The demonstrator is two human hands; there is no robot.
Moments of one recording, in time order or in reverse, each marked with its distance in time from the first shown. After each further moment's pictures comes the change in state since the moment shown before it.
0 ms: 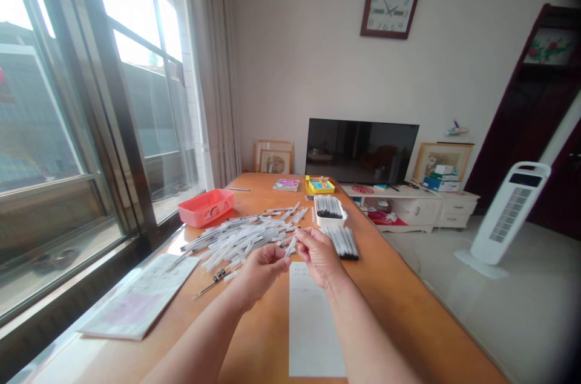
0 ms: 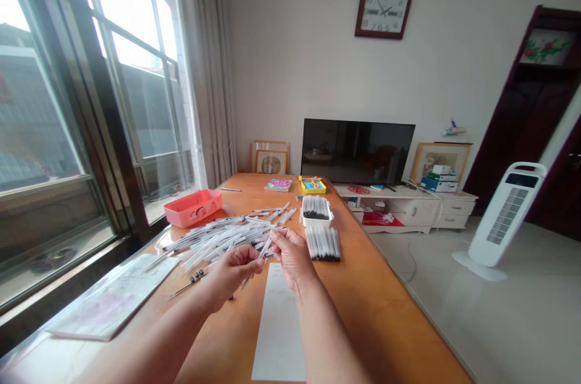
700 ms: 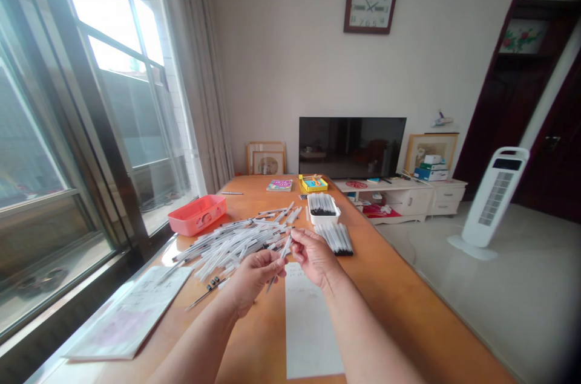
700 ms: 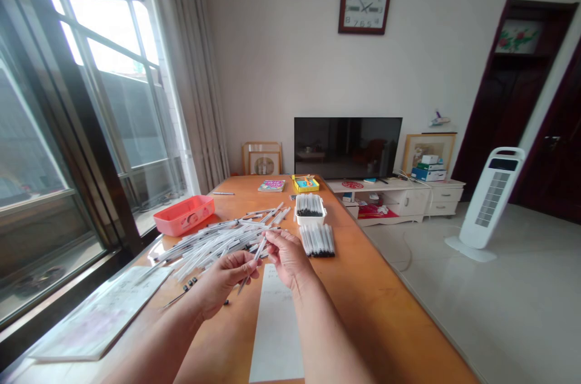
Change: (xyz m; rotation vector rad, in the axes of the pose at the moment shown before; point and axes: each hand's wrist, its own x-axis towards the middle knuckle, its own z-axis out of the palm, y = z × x) left_hand 0.001 0.000 -0.003 -0.053 -0.115 -0.028; right_hand 0.005 -0.001 -0.009 0.108 -0.073 0.047
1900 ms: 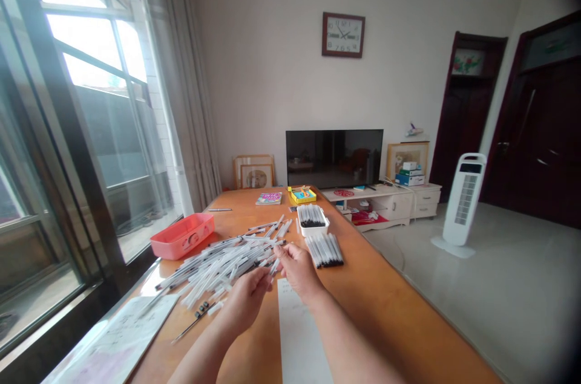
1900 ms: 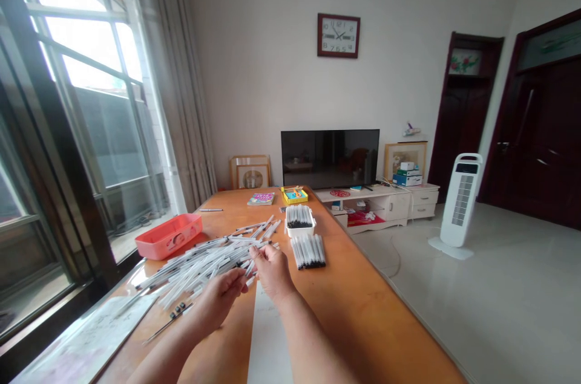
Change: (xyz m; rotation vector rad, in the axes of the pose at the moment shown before) left_hand 0.015 -0.022 -0.013 0.580 0.116 0.201; right_hand 0.000 0.013 0.010 -0.636 0.155 -0.238
